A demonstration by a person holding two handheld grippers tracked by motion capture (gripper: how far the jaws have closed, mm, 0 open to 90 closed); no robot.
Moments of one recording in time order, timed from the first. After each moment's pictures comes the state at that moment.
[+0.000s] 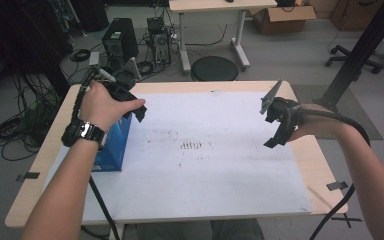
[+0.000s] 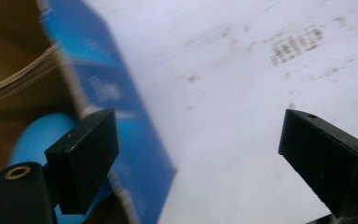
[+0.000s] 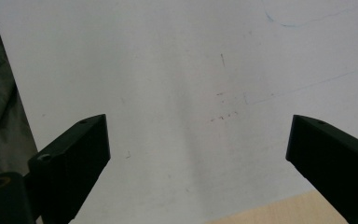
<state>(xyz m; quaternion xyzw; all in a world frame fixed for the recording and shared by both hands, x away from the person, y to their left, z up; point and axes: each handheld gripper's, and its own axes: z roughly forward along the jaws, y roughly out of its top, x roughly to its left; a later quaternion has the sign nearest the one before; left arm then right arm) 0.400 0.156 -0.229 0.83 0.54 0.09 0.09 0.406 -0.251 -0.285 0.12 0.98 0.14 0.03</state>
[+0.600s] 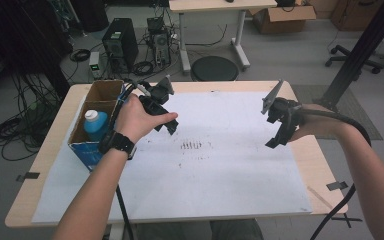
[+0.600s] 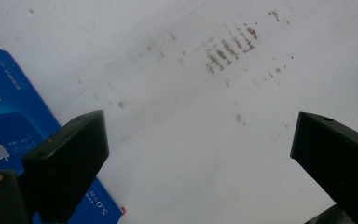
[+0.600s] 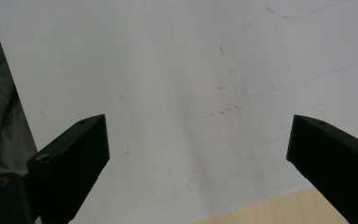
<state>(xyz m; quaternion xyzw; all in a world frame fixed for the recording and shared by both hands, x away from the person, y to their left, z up) 0.402 0.098 -0.270 0.87 0.48 0.05 0.11 0.409 -0.256 -0.289 0.13 0.98 0.13 0.02</state>
